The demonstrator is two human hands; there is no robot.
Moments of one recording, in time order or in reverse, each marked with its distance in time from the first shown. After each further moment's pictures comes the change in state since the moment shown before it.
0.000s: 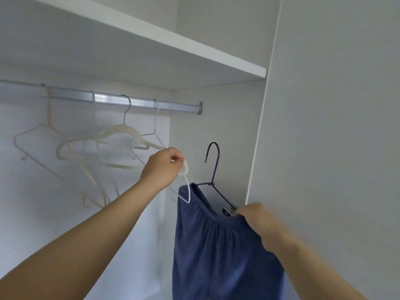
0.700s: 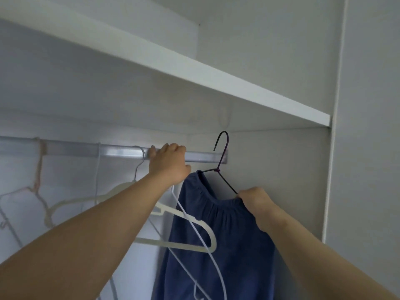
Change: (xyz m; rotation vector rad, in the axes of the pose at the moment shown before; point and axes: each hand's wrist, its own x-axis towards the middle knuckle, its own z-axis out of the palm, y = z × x) left_hand 0.188 -0.011 -0.044 0.786 0.085 0.191; right_hand 0.151 -0.168 0.040 0.072 0.144 -0.353
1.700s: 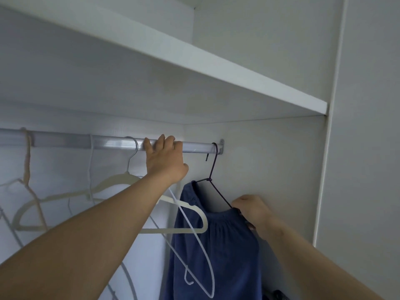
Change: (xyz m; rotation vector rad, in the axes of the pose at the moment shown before) left_hand -0.010 0.010 0.015 0.100 0.010 -0.049; right_hand -0.006 0.039 -0.003 -0.014 -0.144 0.047
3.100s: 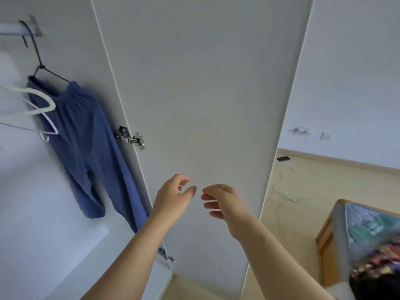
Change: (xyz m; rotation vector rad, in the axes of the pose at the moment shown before) left_hand -0.442 0.237 -0.031 -1.055 -0.817 0.121; right_hand -0.426 0.200 -0.103 0.488 0.361 0.429
